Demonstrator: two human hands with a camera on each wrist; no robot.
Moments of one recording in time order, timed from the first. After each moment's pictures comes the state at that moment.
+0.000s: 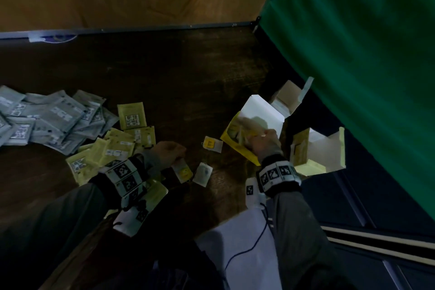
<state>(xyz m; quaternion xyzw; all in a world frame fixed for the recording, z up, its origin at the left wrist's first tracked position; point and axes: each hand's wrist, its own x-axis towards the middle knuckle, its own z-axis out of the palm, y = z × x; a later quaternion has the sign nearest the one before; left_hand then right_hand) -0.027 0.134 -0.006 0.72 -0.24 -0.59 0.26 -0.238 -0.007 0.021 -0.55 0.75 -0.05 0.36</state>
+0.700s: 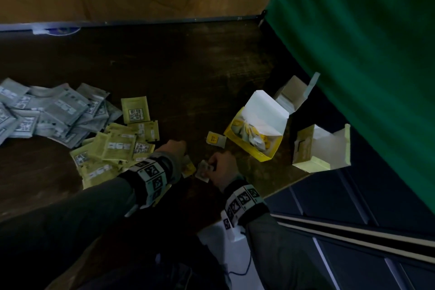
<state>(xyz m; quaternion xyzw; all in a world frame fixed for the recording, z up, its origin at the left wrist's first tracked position) -0.033 0.125 -0.013 0.73 -0.51 -0.43 -0.12 -0.188 0.087 -0.030 -0.78 0.53 0.15 0.29</state>
